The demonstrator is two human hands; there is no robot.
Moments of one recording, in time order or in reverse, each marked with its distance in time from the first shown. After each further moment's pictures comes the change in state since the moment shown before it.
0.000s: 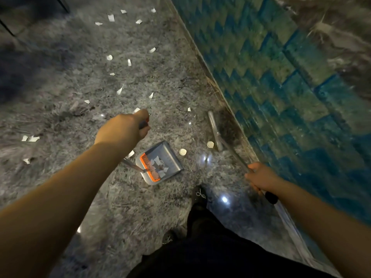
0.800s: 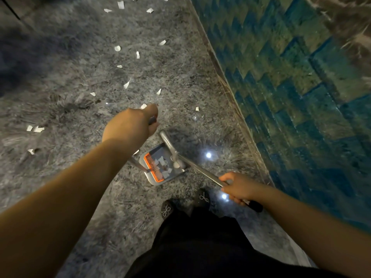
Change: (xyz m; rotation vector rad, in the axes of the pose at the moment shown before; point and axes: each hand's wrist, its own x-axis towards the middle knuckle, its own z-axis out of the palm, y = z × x) left_hand 0.048 -0.020 -0.004 -0.011 0.065 0.028; right_hand 0.000 -0.094 0.039 -0.189 -0.371 -0.077
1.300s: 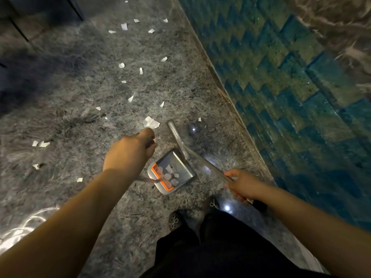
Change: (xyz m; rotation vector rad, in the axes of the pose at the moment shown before) left_hand -0.052 -0.044 0.002 -0.109 0.063 -0.048; right_hand -0.003 -0.033 0.022 0.166 0.223 -0.057
